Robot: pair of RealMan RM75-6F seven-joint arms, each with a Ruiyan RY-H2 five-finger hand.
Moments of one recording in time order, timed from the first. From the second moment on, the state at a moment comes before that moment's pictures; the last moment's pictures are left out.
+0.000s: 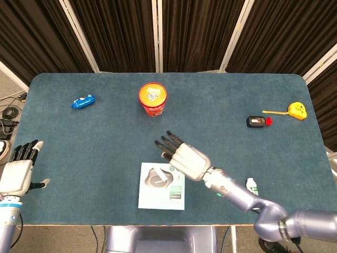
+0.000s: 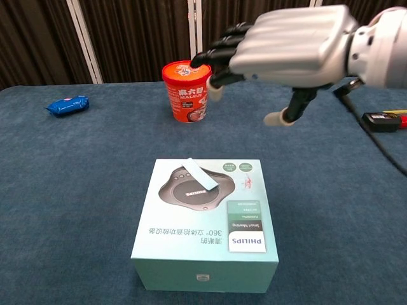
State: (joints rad) left arm -0.20 -1.13 -0.08 -1.80 1.23 1.33 0.30; right arm 0.91 -1.19 0.11 -1.87 -1.41 0.94 -0.80
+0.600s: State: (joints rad) left arm -0.47 -1.11 -0.11 -1.71 1.51 1.04 0.02; right arm 0.50 -1.07 0.01 -1.42 -1.53 1.33 0.00
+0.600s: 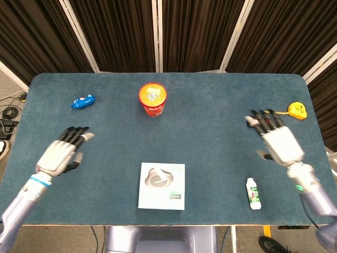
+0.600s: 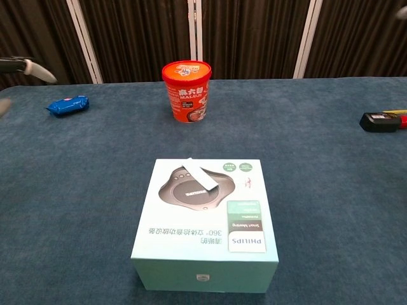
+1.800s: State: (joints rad) left arm -0.94 -1.40 -0.12 -1.82 1.14 0.70 0.44; right arm 0.25 -1.05 0.05 -1.61 -1.36 1.38 -0.04
